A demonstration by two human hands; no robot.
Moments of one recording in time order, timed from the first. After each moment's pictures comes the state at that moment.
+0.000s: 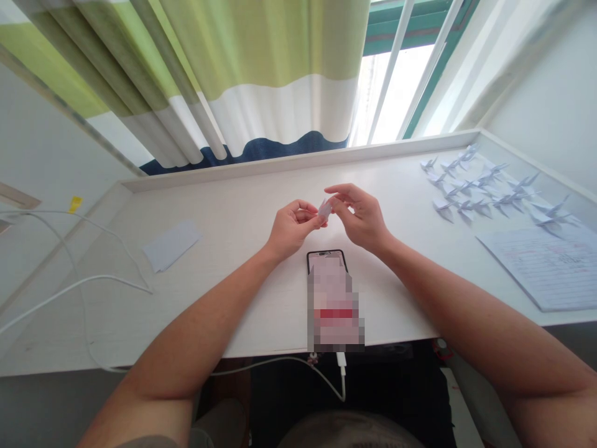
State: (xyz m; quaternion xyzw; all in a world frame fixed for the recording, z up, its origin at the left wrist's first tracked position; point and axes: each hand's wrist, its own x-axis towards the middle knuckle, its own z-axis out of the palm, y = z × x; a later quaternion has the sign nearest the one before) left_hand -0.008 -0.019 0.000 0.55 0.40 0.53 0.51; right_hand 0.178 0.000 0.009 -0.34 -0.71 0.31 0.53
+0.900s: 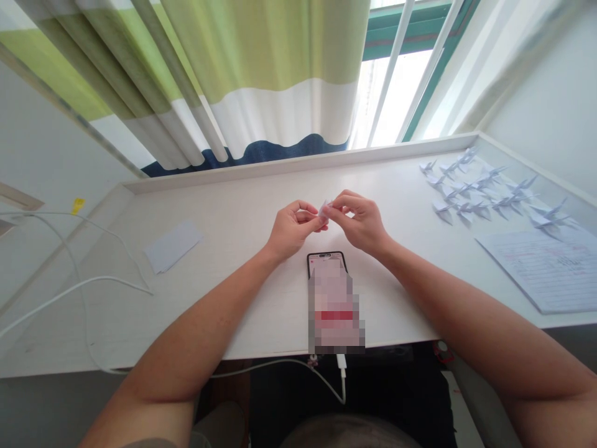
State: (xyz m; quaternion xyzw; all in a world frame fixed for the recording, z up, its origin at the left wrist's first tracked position) left_hand -0.006 -0.023 0.007 0.53 0.40 0.52 0.53; right_hand 0.179 0.002 0.010 -0.33 -0.73 0.28 0.53
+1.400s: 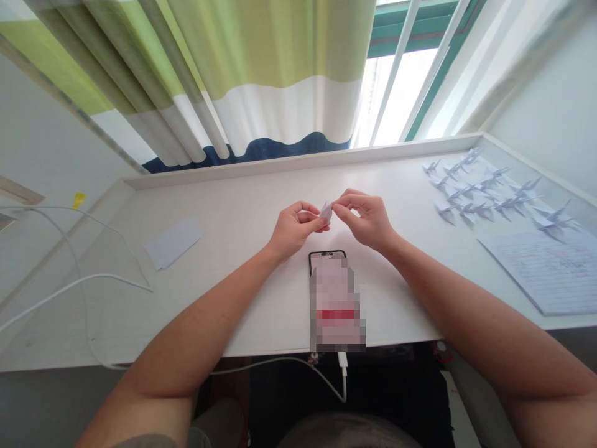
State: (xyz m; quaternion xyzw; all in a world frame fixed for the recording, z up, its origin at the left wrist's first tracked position) left_hand -0.008 -0.023 0.004 0.51 0.41 0.51 0.55; right_hand 0.185 0.004 0.011 -0.31 -0.73 0.29 0.53
